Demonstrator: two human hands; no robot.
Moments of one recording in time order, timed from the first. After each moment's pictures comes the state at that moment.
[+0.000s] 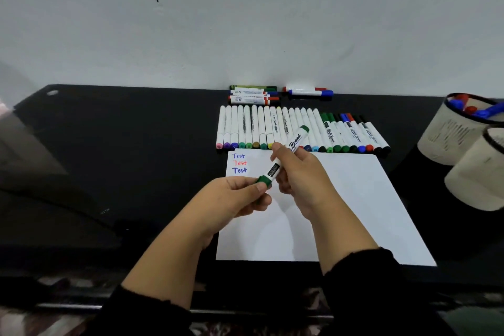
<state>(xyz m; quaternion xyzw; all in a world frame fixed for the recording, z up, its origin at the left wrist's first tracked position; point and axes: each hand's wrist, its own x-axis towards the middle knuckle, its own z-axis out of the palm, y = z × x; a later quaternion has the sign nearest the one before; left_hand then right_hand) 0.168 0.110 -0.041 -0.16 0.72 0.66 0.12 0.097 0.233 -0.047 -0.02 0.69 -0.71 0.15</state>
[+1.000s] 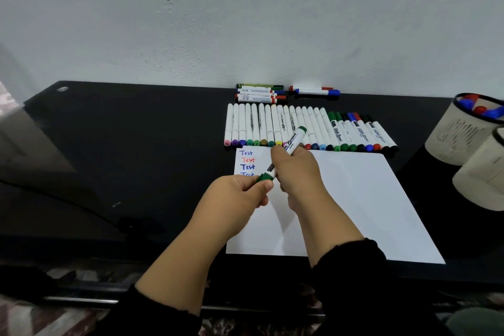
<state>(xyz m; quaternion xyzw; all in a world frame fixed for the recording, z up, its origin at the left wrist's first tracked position) 0.174 0.118 -0.044 -0.21 0.82 0.54 0.03 0.105 0.206 -0.044 0.05 0.75 -0.65 0.10</state>
